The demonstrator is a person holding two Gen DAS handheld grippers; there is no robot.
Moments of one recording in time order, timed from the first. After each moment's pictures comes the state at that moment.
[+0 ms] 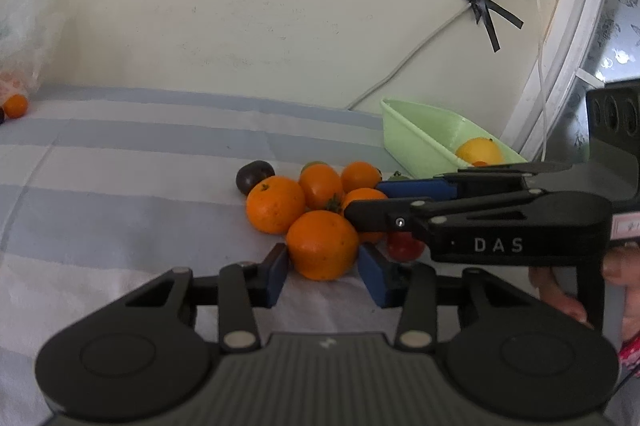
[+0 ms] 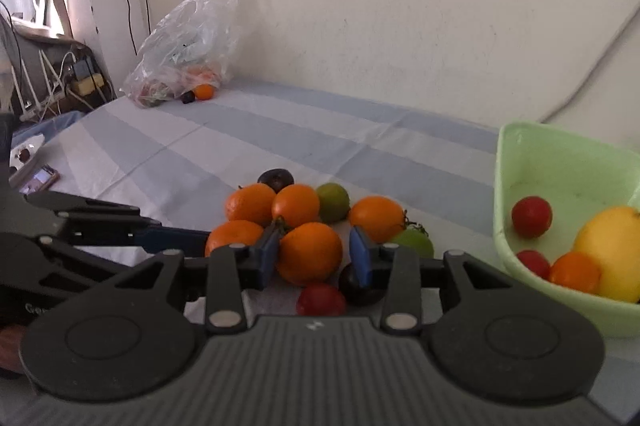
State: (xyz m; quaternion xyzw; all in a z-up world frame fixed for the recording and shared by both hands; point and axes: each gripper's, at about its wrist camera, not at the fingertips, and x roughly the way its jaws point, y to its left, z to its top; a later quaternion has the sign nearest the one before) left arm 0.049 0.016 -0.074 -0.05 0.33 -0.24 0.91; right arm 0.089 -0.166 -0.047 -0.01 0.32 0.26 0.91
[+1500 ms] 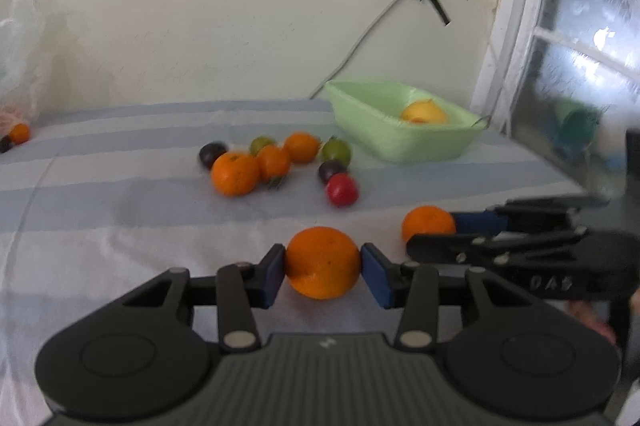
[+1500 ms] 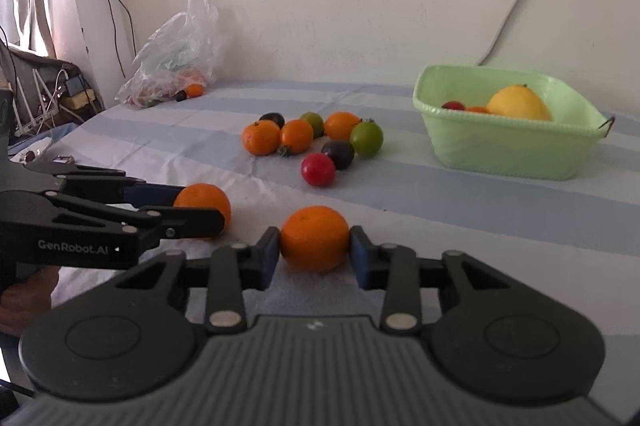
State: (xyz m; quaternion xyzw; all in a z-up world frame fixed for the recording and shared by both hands) left arm -0.014 -0.007 -0.058 0.00 0.31 -0.27 0.91; right arm -0.029 -0.213 -0.058 0.04 0.29 0.19 0.94
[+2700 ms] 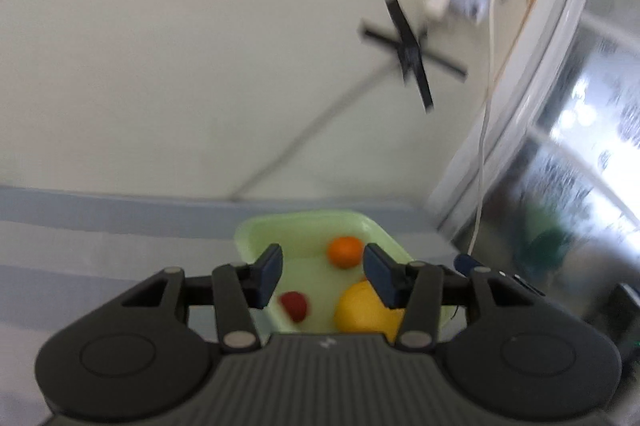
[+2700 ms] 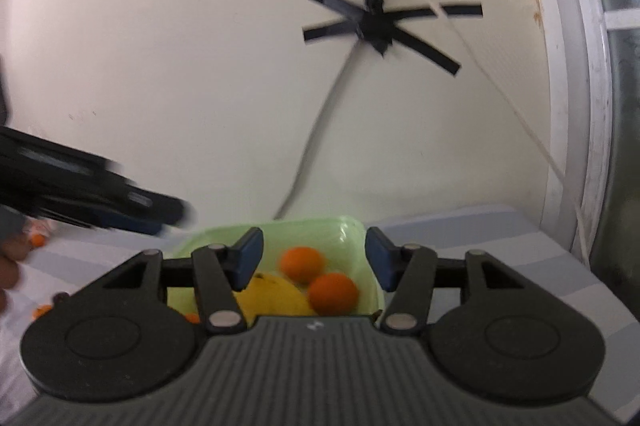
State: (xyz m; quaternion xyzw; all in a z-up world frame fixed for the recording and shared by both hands) left arm 0.139 -0.078 0.018 -0.10 0.31 -0.33 0.89; right arm 0.044 -0.332 -0.021 0.08 0.13 0.02 0.99
